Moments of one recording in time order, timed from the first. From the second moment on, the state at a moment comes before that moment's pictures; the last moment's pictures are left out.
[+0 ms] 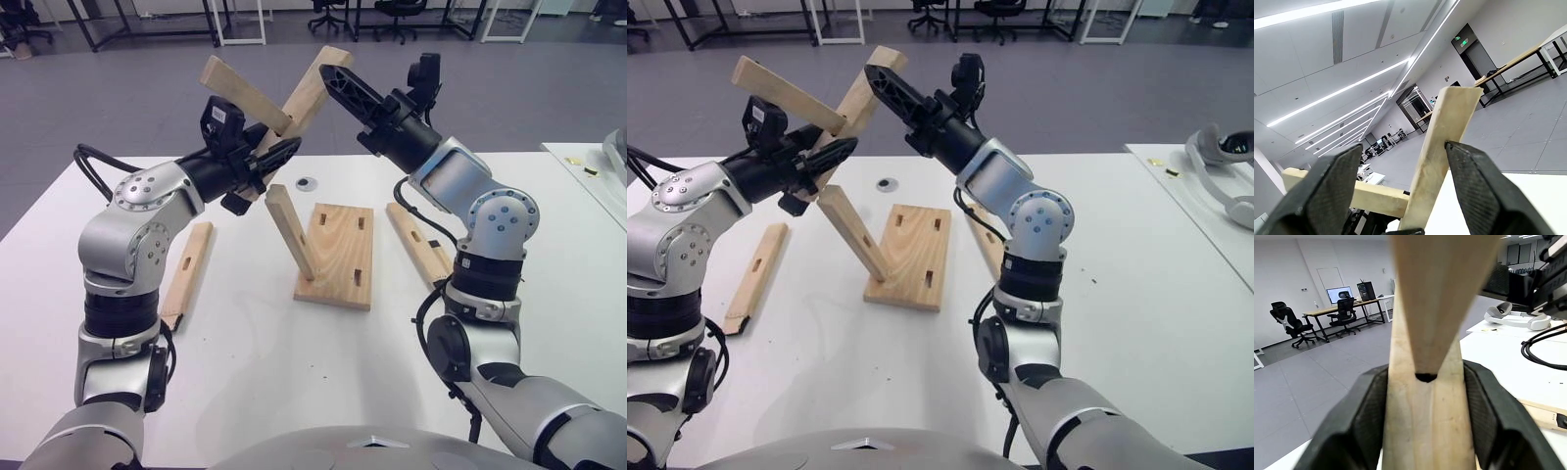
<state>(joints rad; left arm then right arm) -0.58 0.52 0.09 -0.32 -0.52 0.77 -0.57 -0.81 0.00 -0.28 -0.09 1.10 0.92 0.08</state>
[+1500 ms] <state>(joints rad) -0.60 0.49 0.06 -0.29 -0.45 0.65 -0.53 -0.95 0.01 -0.28 0.09 1.06 0.78 0.08</state>
